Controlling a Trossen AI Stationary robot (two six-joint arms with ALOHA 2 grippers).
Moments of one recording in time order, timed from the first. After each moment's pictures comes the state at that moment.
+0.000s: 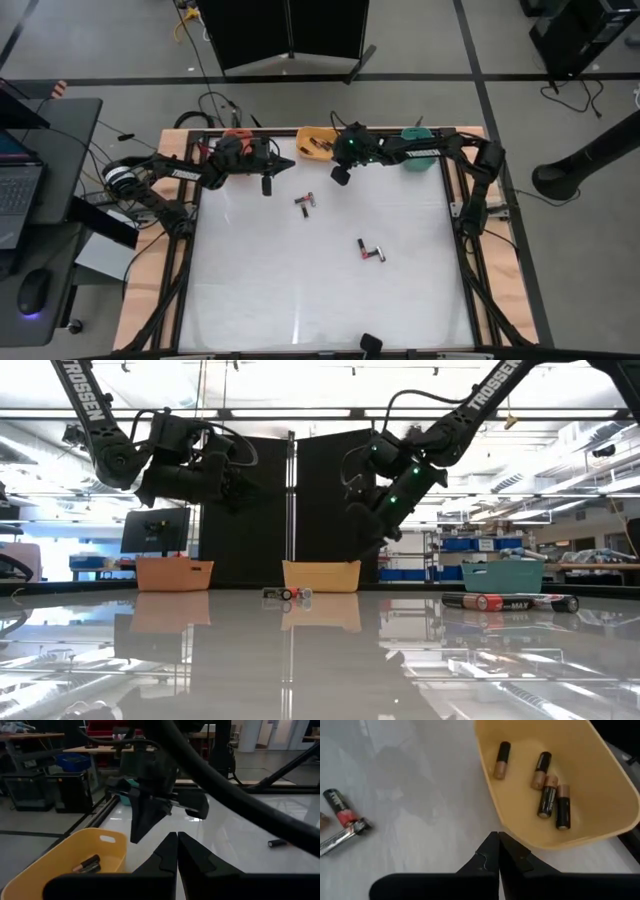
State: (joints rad) left arm 0.66 1.49 0.43 0.99 0.55 0.08; right arm -0.50 1.85 1.10 -0.04 -0.04 -0.05
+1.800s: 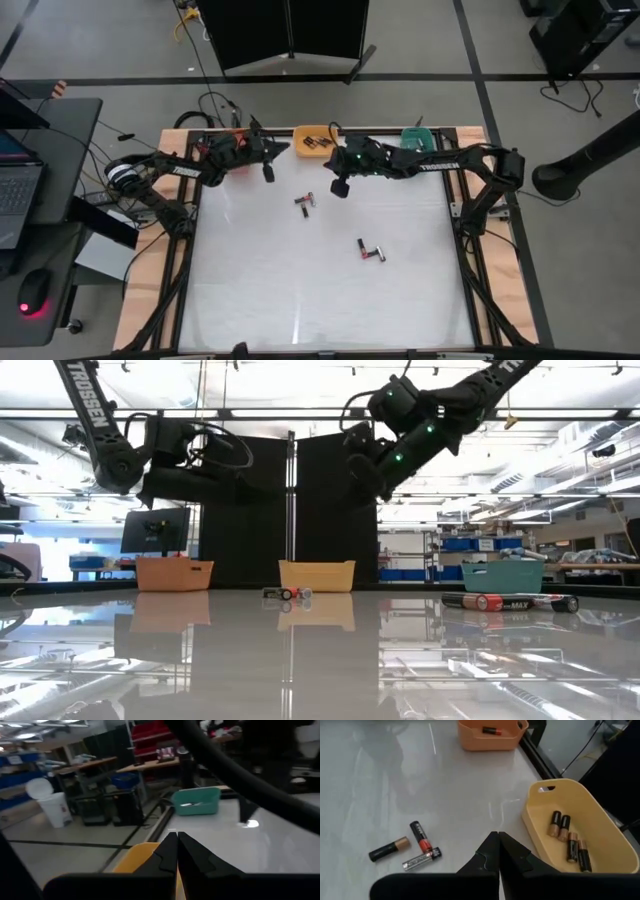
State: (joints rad) left arm 0.73 1.52 0.43 1.11 0.39 0.21; right arm -0.34 1.68 1.02 0.07 0.03 -0.13
